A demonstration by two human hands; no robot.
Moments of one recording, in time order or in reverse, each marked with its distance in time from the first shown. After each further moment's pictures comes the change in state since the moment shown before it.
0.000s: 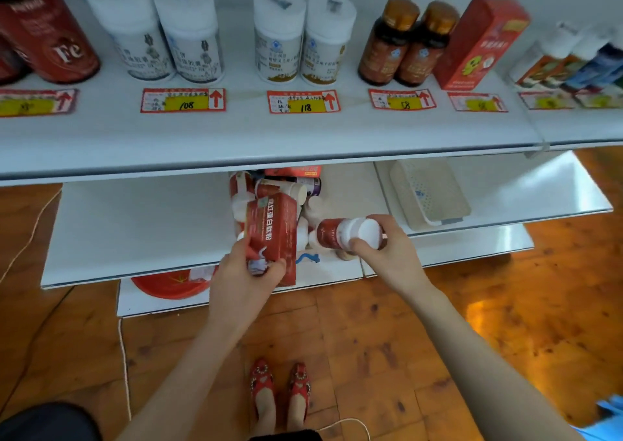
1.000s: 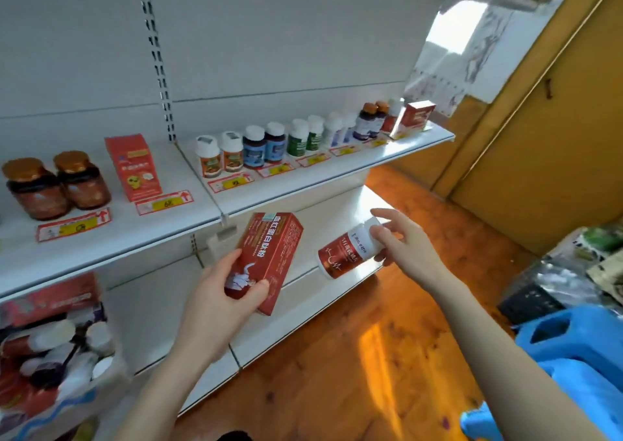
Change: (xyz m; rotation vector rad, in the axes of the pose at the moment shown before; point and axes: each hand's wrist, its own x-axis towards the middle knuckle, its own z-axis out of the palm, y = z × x) left_hand -0.121 0.286 0.204 -0.093 -0.284 0.493; right_hand -0.079 0.153 -0.395 0.124 0.459 -0.007
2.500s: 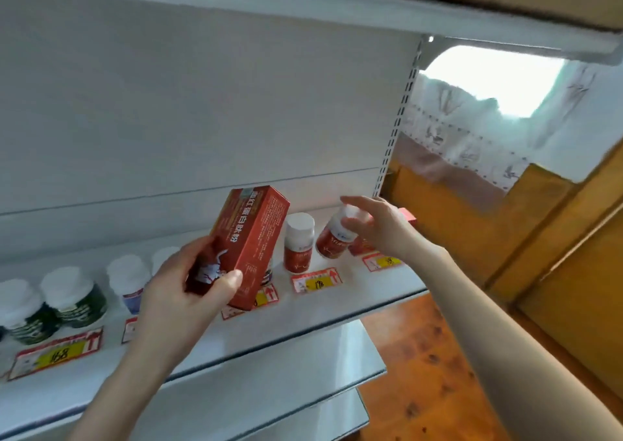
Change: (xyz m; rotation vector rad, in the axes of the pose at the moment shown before) left_hand 0.387 0.230 0.362 0.013 0.417 0.141; right_hand 0.574 0.163 -0.236 -0.229 -0.276 -0.407
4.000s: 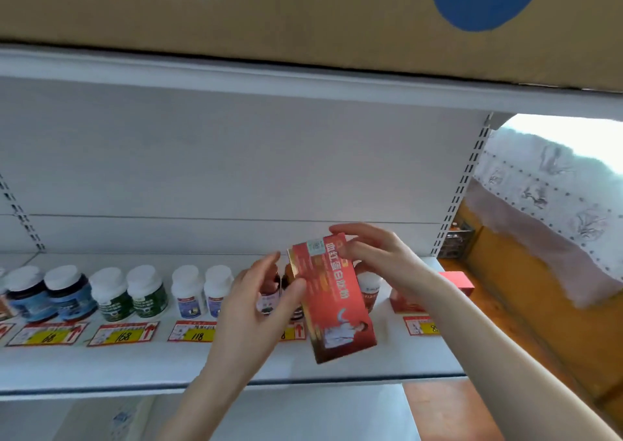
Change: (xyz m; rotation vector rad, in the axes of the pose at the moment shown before) left_hand -0.006 0.023 0.046 0.084 0.182 0.056; right_hand 0.013 -0.046 -0.009 0.630 -0.391 -0.171
